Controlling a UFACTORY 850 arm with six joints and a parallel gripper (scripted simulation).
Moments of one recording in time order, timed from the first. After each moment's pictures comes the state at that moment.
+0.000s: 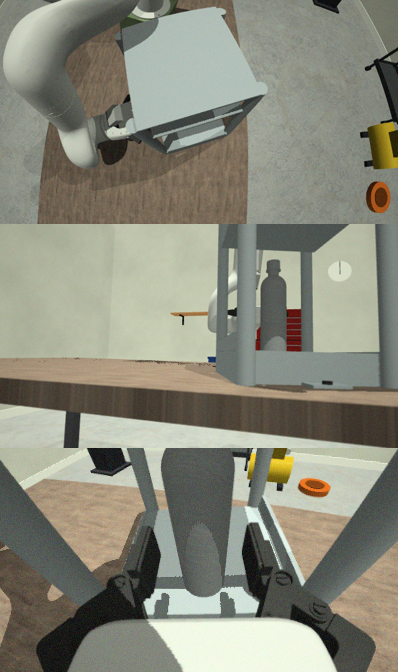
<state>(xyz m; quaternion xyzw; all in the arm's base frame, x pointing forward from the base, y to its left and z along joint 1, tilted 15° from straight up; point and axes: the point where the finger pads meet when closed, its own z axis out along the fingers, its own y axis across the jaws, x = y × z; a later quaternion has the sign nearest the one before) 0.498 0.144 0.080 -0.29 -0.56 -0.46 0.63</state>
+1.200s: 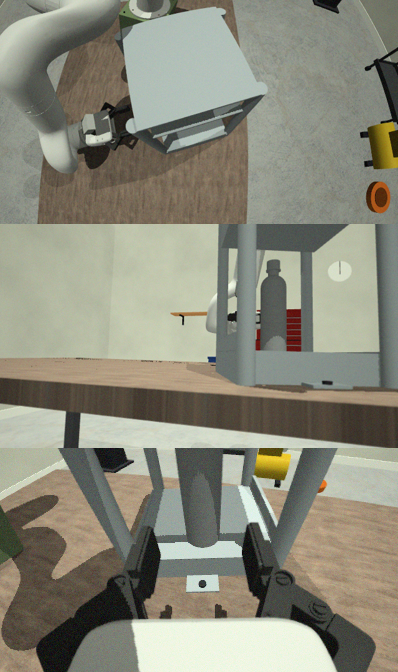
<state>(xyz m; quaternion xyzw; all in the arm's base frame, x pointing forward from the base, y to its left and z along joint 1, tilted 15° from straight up) 0.535 0.071 0.062 -0.29 -0.56 -0.46 0.63</state>
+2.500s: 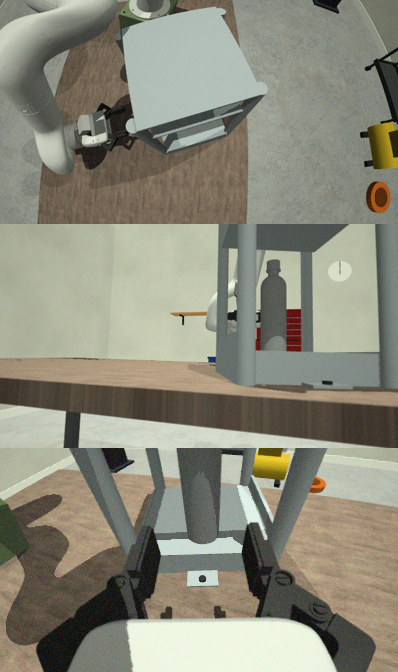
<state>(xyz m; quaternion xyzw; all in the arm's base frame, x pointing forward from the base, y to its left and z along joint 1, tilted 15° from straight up) 0.541 0.058 0.064 -0.29 -0.56 -0.46 0.63</state>
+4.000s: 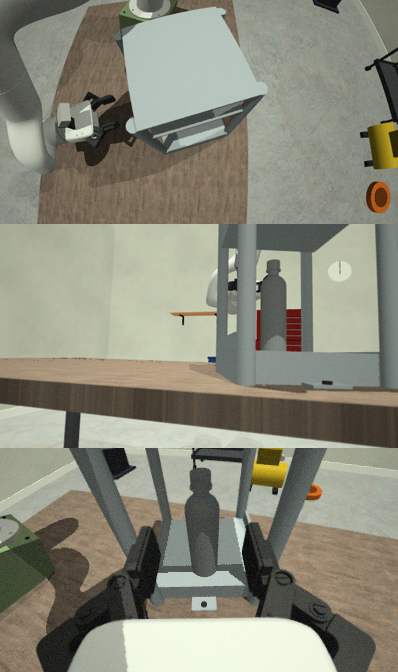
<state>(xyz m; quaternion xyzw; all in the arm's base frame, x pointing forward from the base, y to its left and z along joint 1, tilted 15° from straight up) 0.538 0.035 0.153 -0.29 -0.56 -0.46 0.63</state>
